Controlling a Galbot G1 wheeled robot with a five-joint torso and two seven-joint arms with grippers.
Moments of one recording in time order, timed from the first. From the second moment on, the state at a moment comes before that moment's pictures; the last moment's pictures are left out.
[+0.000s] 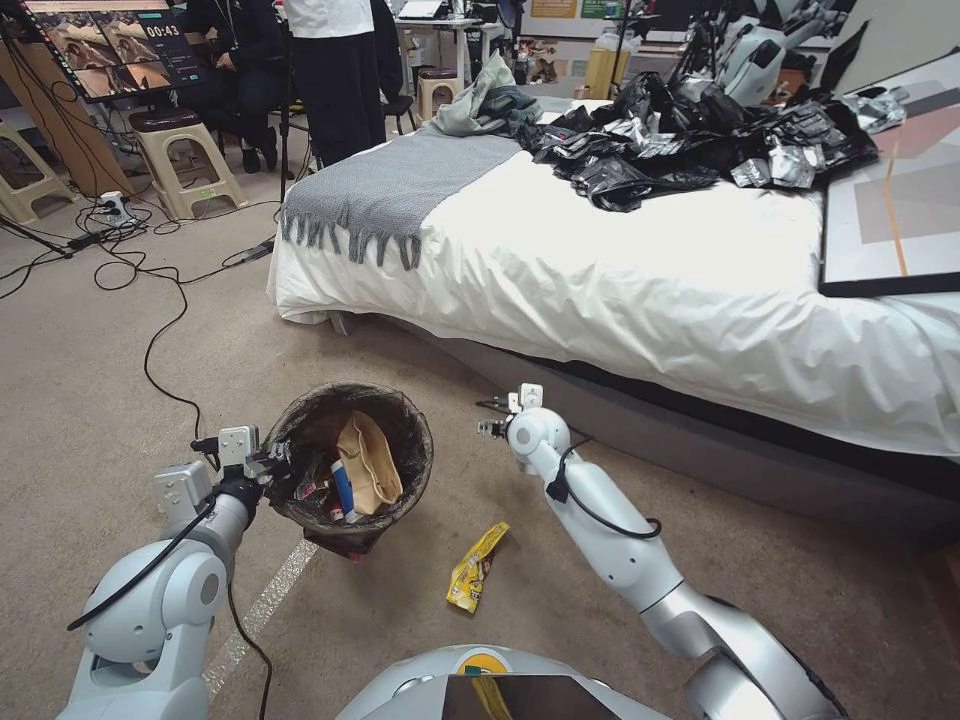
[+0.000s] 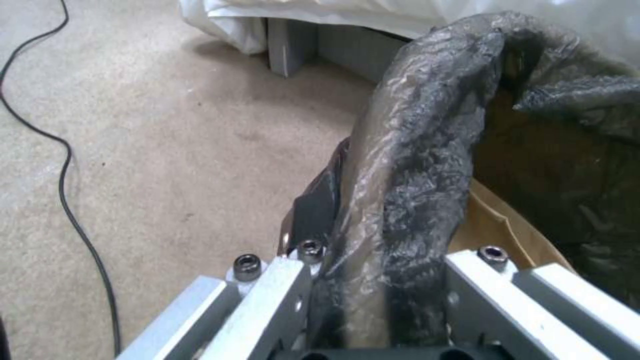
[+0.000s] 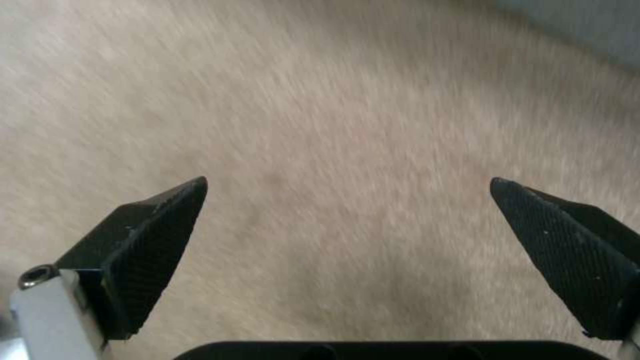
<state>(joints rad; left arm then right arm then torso) 1.53 -1.39 -0.85 -2.30 -0.44 0.73 -0.01 -0.73 1.40 -0.01 1.37 0.98 -0.74 0.75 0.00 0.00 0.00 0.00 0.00</state>
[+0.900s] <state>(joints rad) 1.51 -1.39 -0.84 -2.26 -0.42 0.74 0.01 -0.94 1.48 0.04 1.39 0.98 -0.74 0.79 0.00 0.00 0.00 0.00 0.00</state>
